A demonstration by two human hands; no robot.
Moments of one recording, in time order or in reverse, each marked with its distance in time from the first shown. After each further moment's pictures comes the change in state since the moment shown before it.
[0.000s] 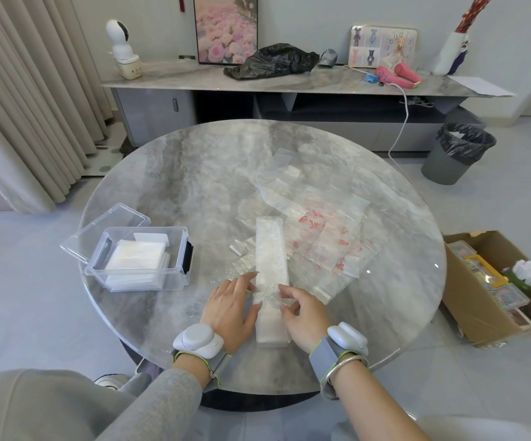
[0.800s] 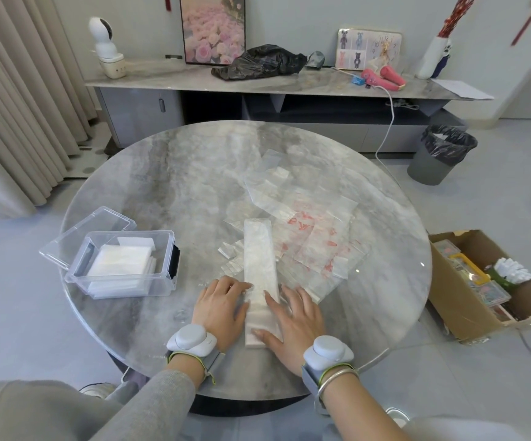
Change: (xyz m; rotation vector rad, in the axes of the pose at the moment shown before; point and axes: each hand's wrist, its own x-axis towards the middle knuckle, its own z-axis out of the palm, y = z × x) left_hand 0.008 -0.007 0.012 0.120 0.027 -0.029; right_hand -0.017 0.013 0.002 -0.705 0.075 -0.226
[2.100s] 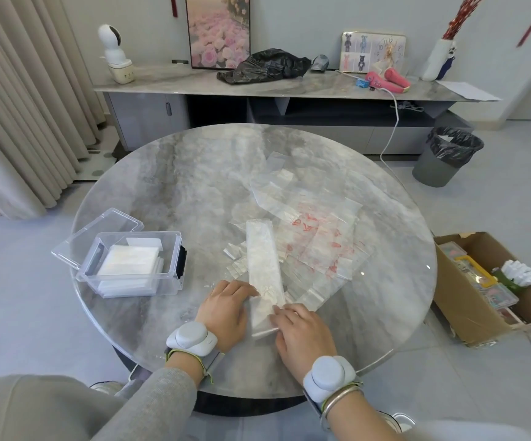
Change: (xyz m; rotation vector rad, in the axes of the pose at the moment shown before) left_hand -0.003 0.003 -0.020 -0.113 -0.109 0.066; right_hand -0.011 -0.007 -0.014 0.091 0.198 -0.249
